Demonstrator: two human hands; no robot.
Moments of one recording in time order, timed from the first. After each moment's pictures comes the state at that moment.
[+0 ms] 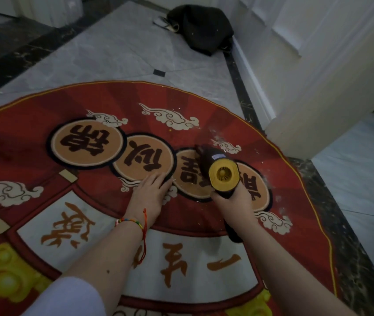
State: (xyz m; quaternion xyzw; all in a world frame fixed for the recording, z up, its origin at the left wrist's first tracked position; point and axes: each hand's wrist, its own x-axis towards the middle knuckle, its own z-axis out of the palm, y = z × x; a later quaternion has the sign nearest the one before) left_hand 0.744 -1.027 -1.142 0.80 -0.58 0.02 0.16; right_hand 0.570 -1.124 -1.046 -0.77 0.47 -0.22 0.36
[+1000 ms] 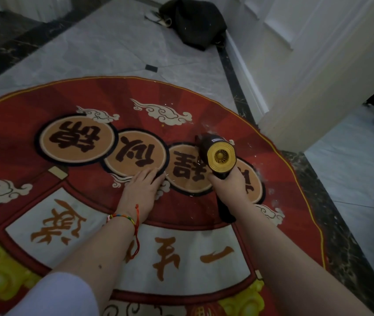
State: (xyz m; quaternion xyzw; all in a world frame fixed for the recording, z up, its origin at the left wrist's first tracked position) left_hand 0.744 -1.029 -1.144 0.81 -0.57 -0.01 0.13; right_hand 0.582 -1.148 -1.042 -0.75 0.50 -0.23 0.38
